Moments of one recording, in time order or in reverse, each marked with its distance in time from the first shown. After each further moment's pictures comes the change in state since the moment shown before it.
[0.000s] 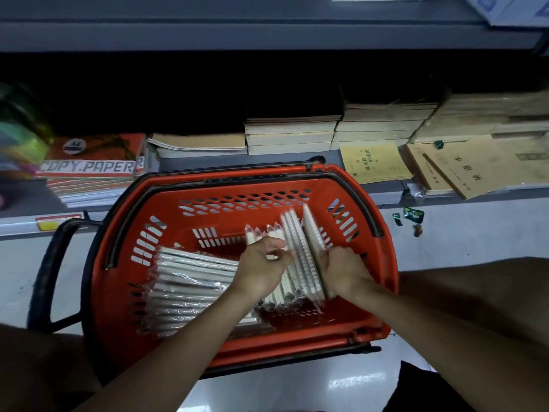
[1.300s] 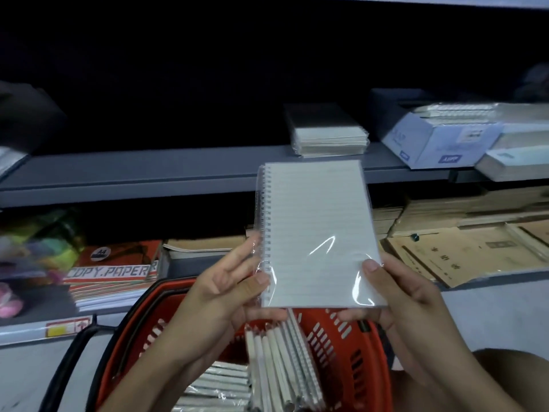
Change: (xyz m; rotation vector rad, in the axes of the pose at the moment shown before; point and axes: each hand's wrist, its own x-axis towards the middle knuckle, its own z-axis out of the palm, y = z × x) left_hand -0.086 0.144 -0.081 -0.597 -0.397 0.476; right_hand -0.122 -0.062 -0.164 1.335 0.159 -0.371
